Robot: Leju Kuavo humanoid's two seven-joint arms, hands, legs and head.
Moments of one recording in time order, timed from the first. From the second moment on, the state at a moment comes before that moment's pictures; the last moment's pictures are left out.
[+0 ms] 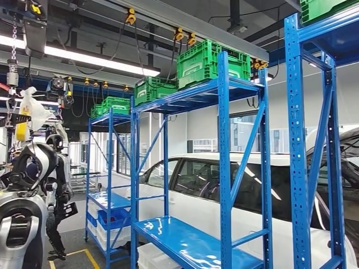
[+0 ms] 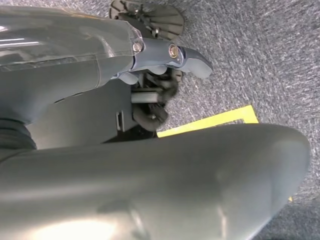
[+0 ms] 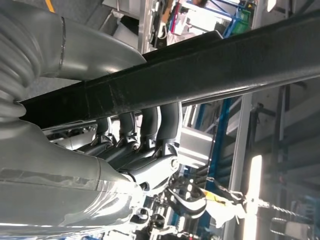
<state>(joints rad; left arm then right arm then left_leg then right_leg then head) -0.20 -0.26 1.09 -0.22 -0.70 -0.13 -0.27 -0.39 0.27 0.61 -1.48 0.19 0.32 -0.61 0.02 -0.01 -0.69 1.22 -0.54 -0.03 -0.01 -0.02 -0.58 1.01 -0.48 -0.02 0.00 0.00</state>
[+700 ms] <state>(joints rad) -0.21 -0.26 1.10 -0.22 -0.70 -0.14 -0.26 -0.40 0.27 0.61 -1.47 0.20 0.31 -0.61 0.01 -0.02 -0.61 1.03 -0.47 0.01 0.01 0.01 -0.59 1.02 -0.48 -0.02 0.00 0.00</state>
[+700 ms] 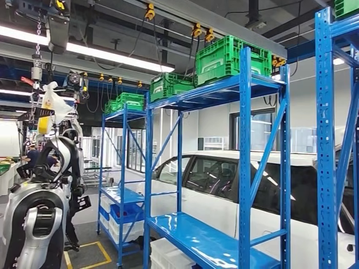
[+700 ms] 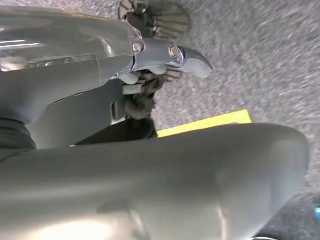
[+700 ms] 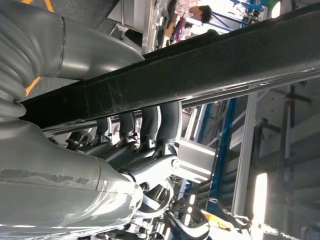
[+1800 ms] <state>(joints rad) -0.21 -0.26 1.11 -0.22 -0.70 -0.13 -0.27 -0.40 0.26 0.62 -1.48 0.21 0.30 -0.61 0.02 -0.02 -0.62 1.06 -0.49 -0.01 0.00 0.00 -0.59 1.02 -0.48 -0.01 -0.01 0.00</state>
